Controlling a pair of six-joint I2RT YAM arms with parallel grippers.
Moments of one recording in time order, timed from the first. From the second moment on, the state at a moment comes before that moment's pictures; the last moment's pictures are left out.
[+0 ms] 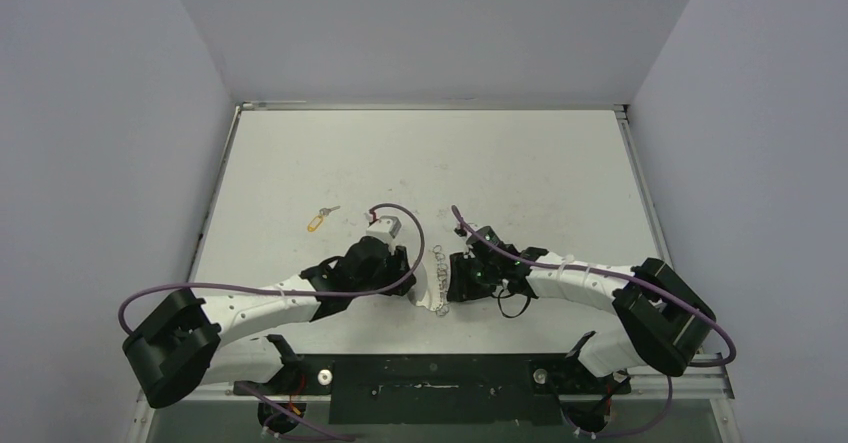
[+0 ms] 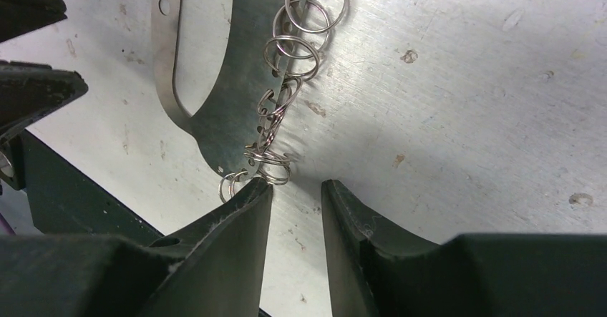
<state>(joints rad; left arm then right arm) -0.89 1.21 0.50 0.01 -0.12 -0.65 0.79 1.41 0.61 -0.18 -0.20 0.57</state>
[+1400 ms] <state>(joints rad) -1.14 1.39 0.49 0.28 -0.14 -0.83 0.83 1.32 0.56 -0.21 -0.11 0.61</state>
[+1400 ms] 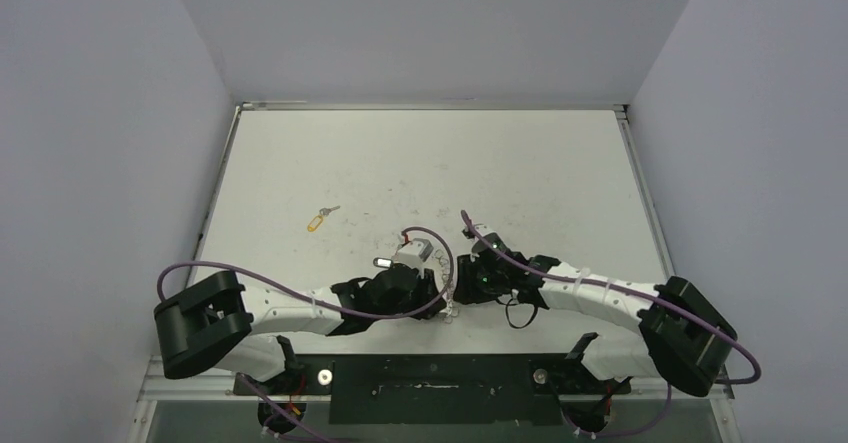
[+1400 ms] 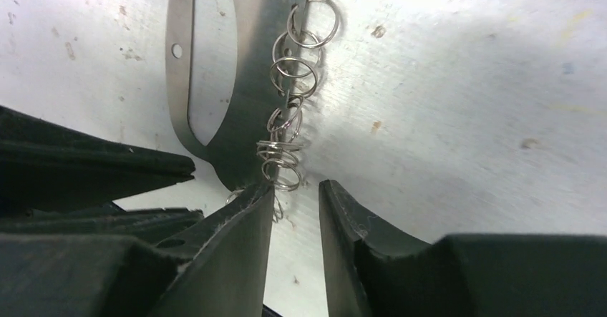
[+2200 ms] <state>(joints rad) -1.17 1.17 0.32 0.30 -0.15 -1.08 0.82 1.03 0.55 -0.33 -0.02 0.55</state>
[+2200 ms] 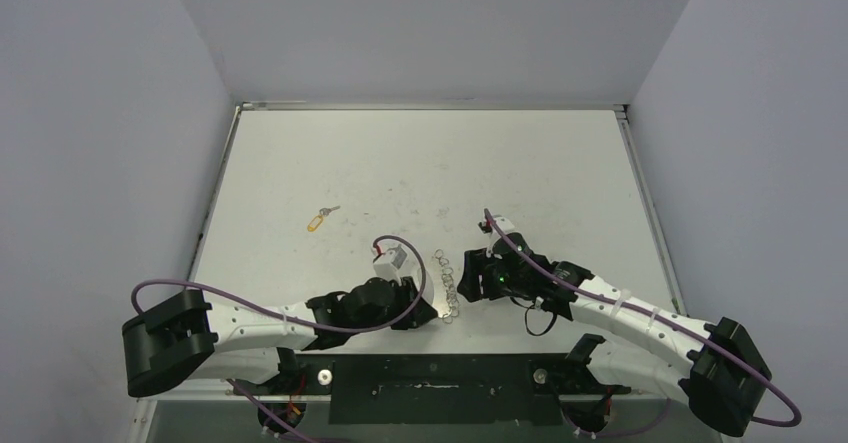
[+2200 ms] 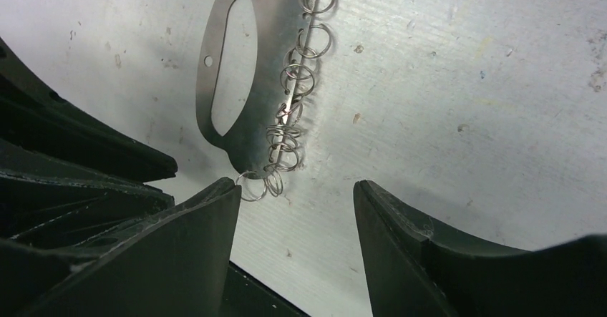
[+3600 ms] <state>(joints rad) -0.90 1.17 0.33 0.07 0.04 -1.09 0.81 1.11 0.38 -0.14 -0.21 0.65</state>
